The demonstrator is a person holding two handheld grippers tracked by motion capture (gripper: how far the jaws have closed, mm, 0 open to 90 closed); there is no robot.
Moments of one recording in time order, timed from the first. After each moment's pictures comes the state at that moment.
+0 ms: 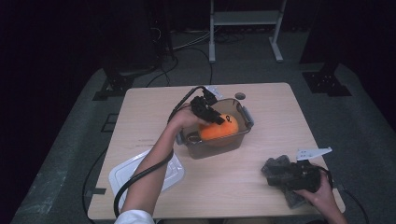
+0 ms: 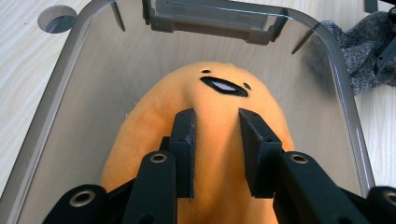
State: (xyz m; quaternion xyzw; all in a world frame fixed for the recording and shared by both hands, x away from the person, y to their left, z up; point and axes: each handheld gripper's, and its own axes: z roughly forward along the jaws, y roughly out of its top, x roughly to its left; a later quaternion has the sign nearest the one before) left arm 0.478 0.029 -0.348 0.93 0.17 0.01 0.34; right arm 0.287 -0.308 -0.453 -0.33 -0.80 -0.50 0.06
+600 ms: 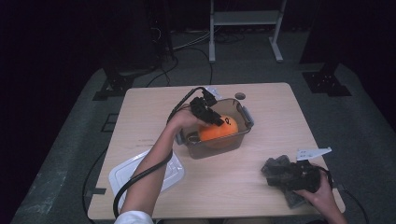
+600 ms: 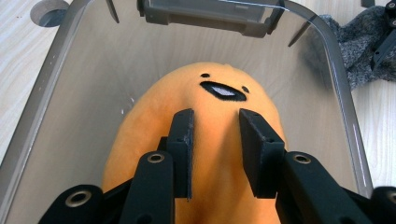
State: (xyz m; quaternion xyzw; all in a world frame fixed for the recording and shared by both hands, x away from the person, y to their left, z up) left arm 0.476 0.031 -0.350 0.93 0.16 0.01 0.33; right arm 0.286 -0.307 -0.453 -0.33 -0.80 -0.50 0.06
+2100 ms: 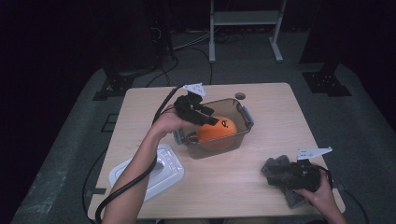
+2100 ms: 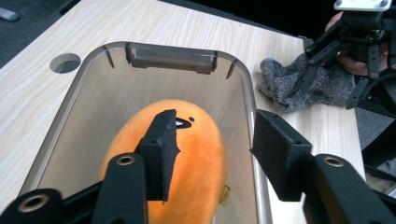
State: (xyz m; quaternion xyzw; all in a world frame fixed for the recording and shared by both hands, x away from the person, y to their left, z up) left arm 0.432 0.074 -0.307 0.89 0.14 0.02 0.43; right arm 0.288 -0.308 -0.453 -0.34 -0.79 -0.50 0.05
